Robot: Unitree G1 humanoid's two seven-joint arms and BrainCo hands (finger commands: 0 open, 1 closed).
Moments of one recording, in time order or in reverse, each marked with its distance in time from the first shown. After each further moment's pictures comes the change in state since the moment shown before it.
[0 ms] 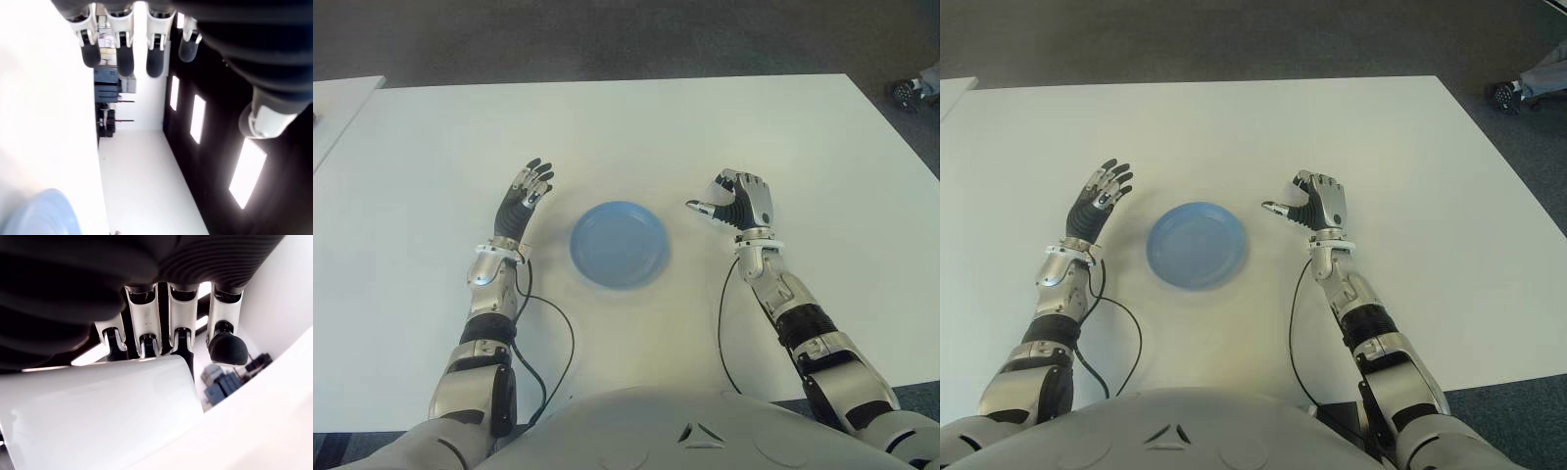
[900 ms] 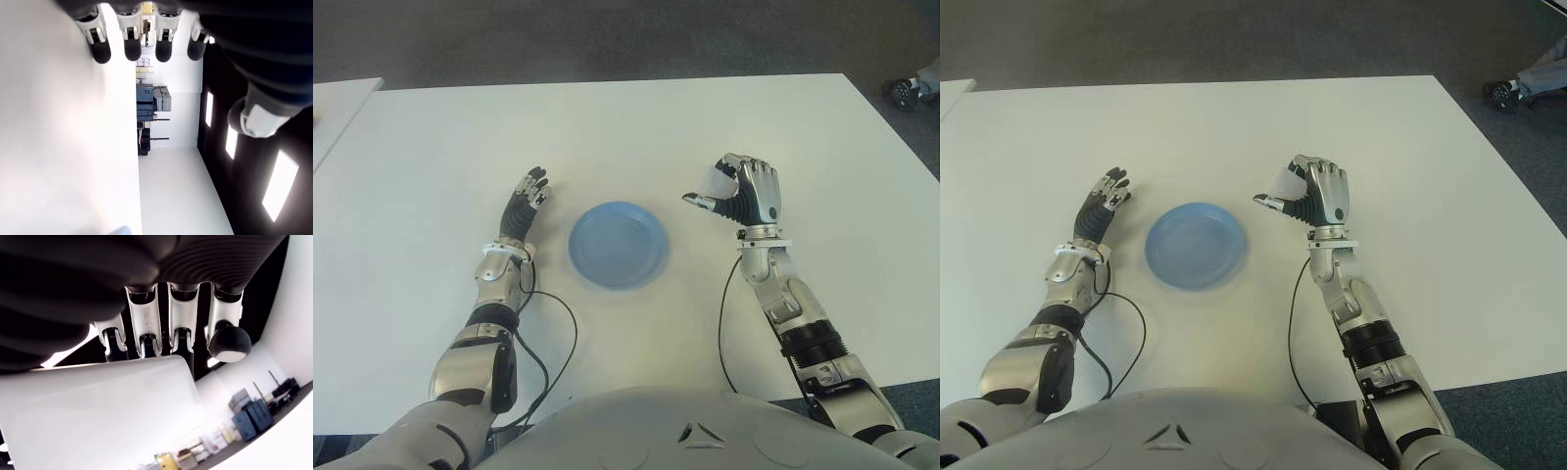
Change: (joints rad) left arm -0.111 0.015 -0.016 0.273 0.094 -0.023 0.135; right arm 0.118 0.010 -0.030 -0.375 -0.101 0.078 0.061
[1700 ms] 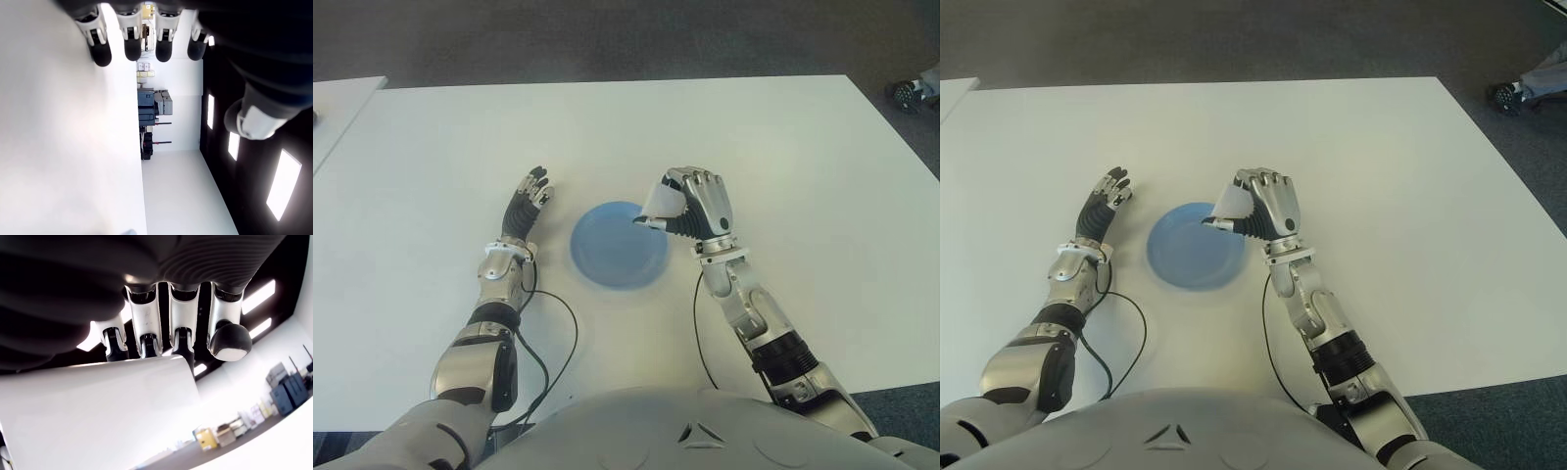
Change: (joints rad) left arm 0.001 -0.003 -0.021 0.002 0.026 -0.013 0.040; right arm 0.047 0.123 0.182 -0.105 -0.157 0.040 0.086
